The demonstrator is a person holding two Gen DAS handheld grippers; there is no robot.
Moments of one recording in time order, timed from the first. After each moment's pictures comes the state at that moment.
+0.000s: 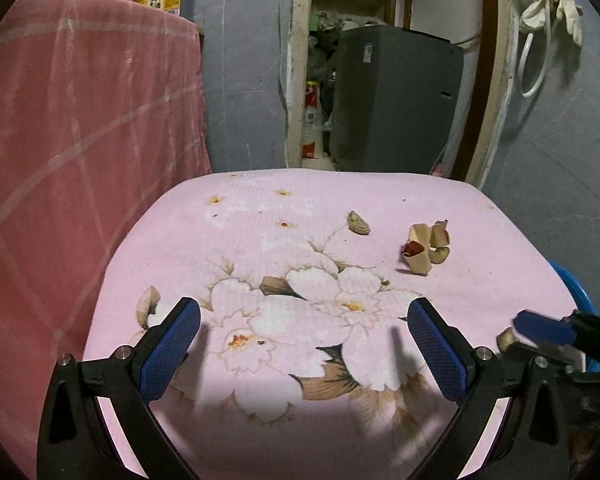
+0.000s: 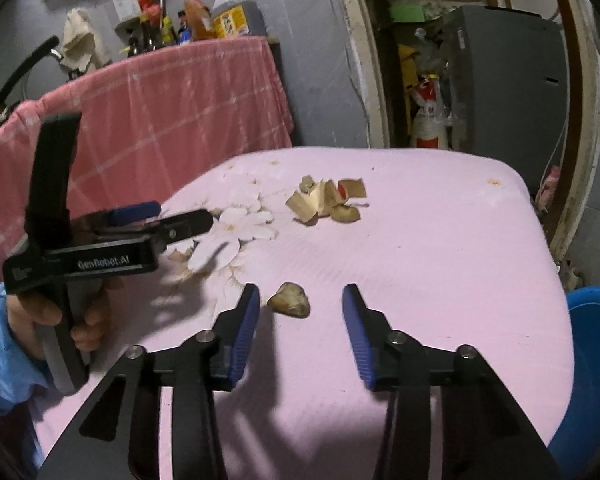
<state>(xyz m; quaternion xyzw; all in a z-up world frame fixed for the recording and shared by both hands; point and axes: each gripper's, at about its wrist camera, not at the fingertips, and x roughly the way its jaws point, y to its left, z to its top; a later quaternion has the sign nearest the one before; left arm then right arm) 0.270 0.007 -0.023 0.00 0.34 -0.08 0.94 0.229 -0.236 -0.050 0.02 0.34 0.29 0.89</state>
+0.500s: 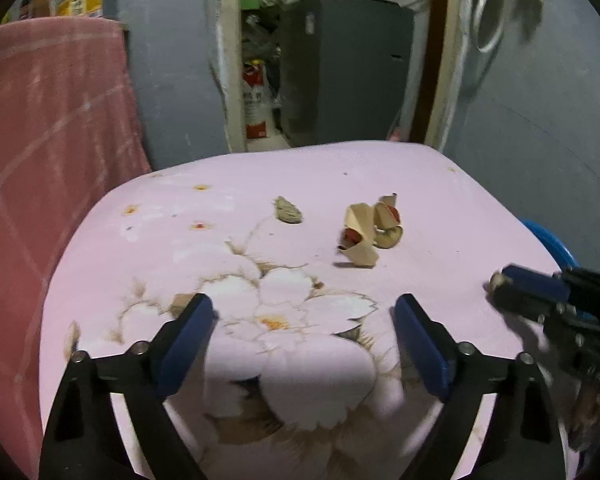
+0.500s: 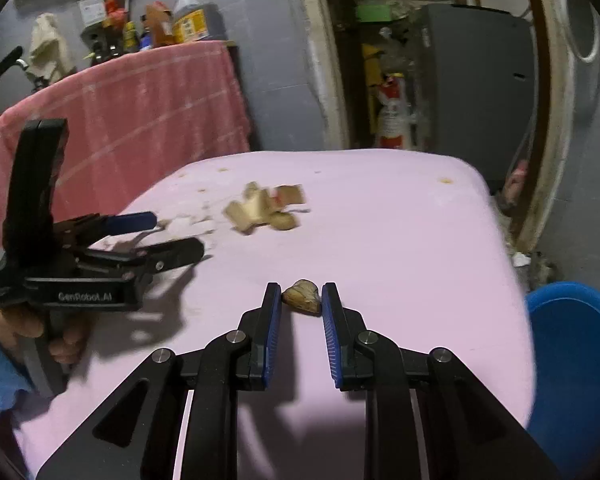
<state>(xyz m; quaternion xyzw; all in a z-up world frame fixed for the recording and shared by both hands) 0.299 -0.037 -0.036 0.06 0.38 -0.16 0.91 0.246 -0.270 -0.051 0.04 0.34 0.22 0.92</state>
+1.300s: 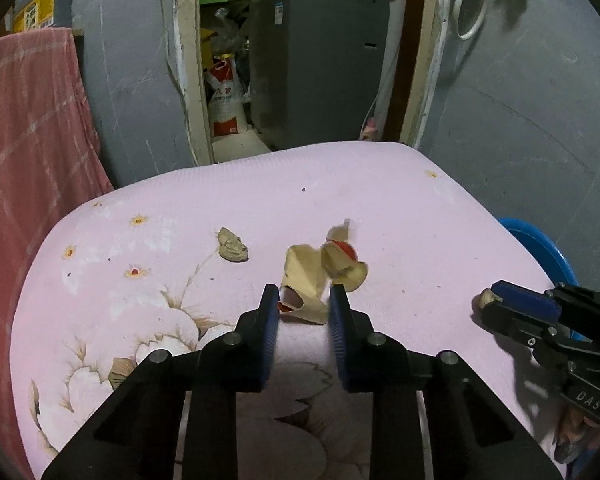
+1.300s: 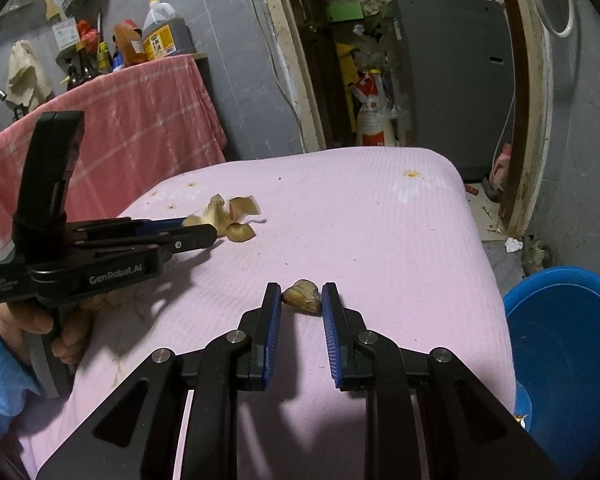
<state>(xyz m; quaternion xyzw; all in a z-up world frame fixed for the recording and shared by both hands) 0.336 -0.063 -0.040 0.06 0.39 -0.20 0.90 0.258 -0.287 -0.058 0.07 0.34 0.21 0.92</state>
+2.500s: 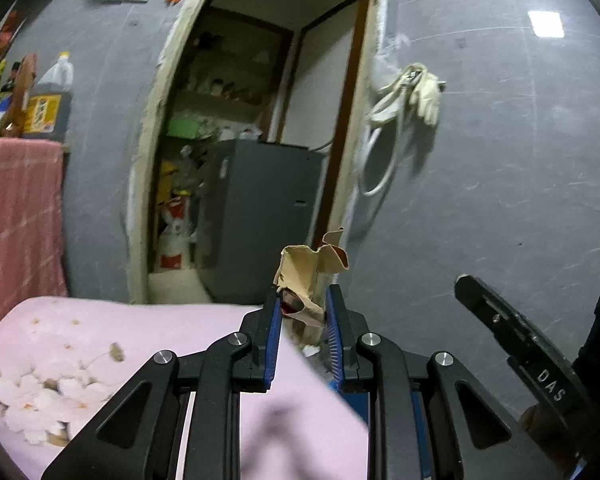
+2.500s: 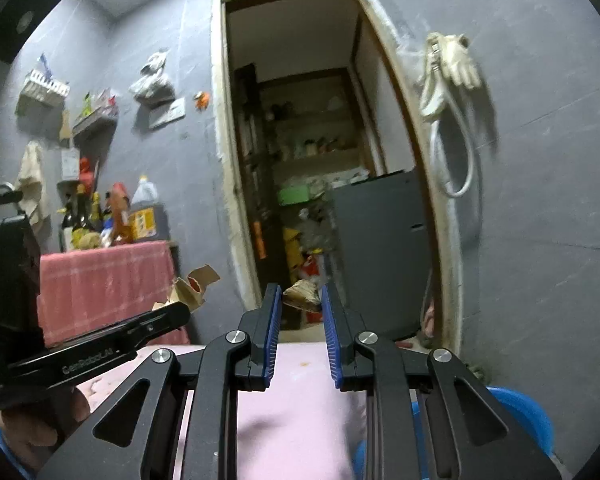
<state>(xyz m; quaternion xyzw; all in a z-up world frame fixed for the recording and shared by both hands) 0.197 -0.148 0.077 -0.06 0.12 -0.29 0.95 0.141 -0.381 0.040 0.11 0.01 0.07 0.99</state>
